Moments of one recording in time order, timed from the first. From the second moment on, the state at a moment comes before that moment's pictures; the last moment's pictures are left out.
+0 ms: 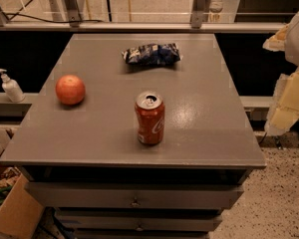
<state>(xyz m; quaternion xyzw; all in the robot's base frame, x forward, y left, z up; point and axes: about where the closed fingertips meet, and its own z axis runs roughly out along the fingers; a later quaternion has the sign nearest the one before) 0.438 -0.217 0.976 -0.60 0.78 -0.03 0.16</state>
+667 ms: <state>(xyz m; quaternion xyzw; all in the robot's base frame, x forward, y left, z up) 0.442 -0.216 0.978 -0.61 0.77 -0.04 0.17</state>
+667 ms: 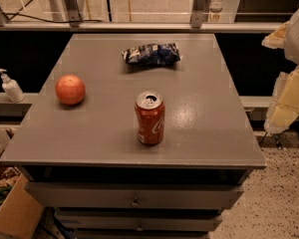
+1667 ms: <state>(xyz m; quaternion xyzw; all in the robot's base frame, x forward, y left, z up) 0.538 -0.178 0.929 -0.60 0.76 0.01 0.26</state>
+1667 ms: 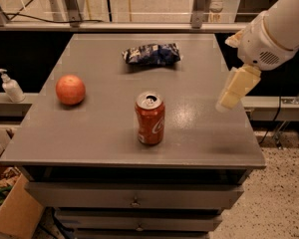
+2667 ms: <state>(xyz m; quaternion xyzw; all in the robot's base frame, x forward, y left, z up) 0.617 -0.148 0.917 -0.54 0.77 0.05 0.33</state>
